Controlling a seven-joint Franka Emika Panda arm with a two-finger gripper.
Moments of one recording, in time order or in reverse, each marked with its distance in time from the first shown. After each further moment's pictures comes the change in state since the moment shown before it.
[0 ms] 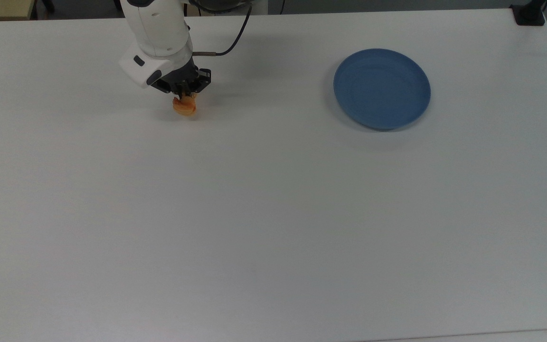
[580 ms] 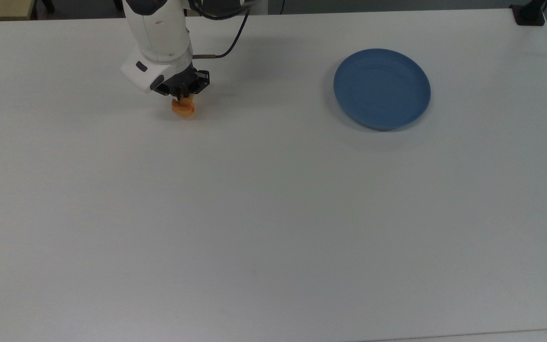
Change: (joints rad) arm 0.000 0.023 0.000 -0.002 -0.031 0.008 -0.040
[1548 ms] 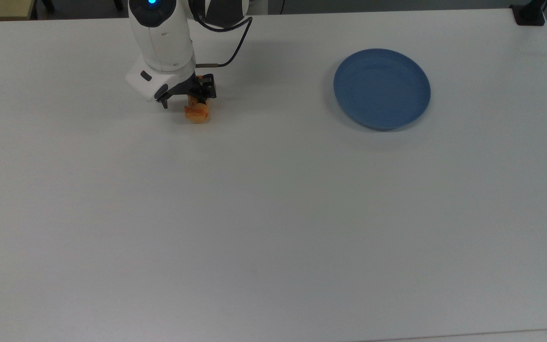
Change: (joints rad) arm 0.002 0.036 0.004 0.000 0.000 0.042 0.000
